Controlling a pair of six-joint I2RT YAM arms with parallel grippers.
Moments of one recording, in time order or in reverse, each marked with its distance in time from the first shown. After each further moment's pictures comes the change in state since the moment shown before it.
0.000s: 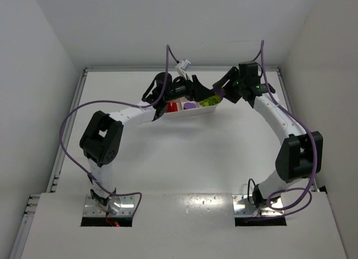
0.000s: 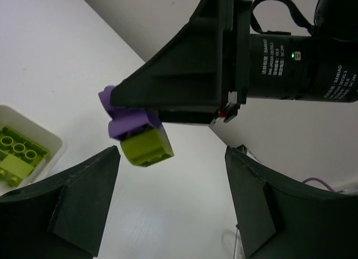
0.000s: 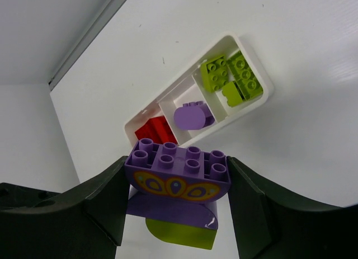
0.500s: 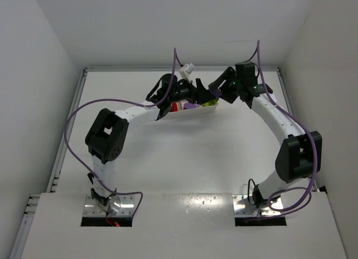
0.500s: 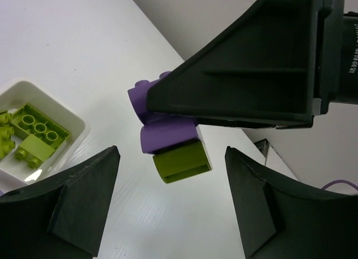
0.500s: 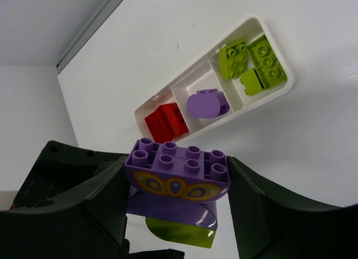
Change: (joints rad) left arm -0.019 0.067 0.055 -0.107 -0.054 0.065; right arm 0.036 0.000 -0.003 0.015 -0.036 0.006
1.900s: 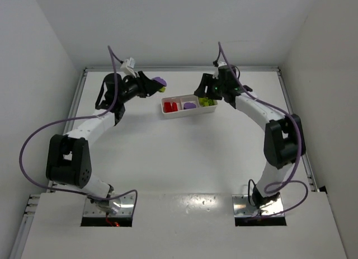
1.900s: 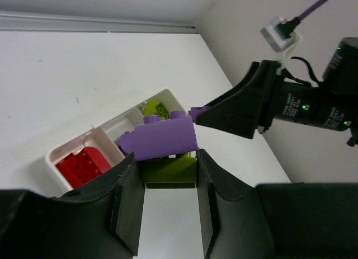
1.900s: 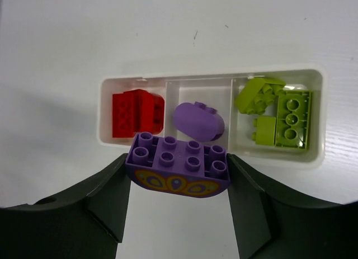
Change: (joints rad) left arm 0.384 -0.430 -0.353 -0.057 0.036 0.039; right arm 0.080 0.151 -0.010 0.233 -0.087 -0.483
